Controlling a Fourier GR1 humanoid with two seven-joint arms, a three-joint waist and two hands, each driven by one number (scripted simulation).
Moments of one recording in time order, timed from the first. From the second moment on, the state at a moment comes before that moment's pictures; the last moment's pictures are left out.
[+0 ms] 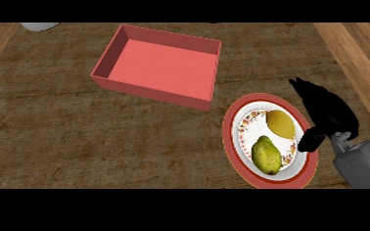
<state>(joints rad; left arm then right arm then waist) 0.65 0.59 0.04 -1.49 0.05 0.24 0.15 -0.31 -0.68 0.44 -1.48 0.60 0.18 0.55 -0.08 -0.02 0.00</state>
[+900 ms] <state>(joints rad) 0.66 0.55 0.06 -1.51 0.02 0.23 0.14 -0.36 -0.58 0.49 -1.46 0.64 0.19 0.66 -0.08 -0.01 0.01</state>
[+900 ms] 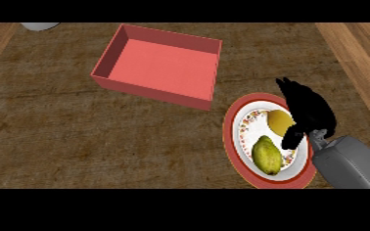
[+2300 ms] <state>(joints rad) 0.64 0.51 0.07 -1.56 -0.03 0.19 0.14 -0.49 -0.56 0.56 -1.40 0.76 0.12 0.52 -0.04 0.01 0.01</state>
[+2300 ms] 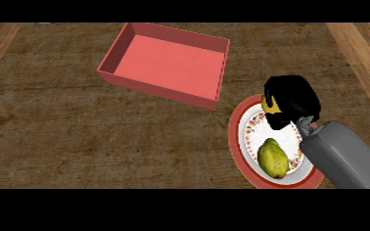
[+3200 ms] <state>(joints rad) 0.59 0.49 0.07 -1.56 -0.06 0.15 0.14 -0.74 -0.53 0.41 -1.26 0.52 0.10 -0.04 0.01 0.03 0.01</state>
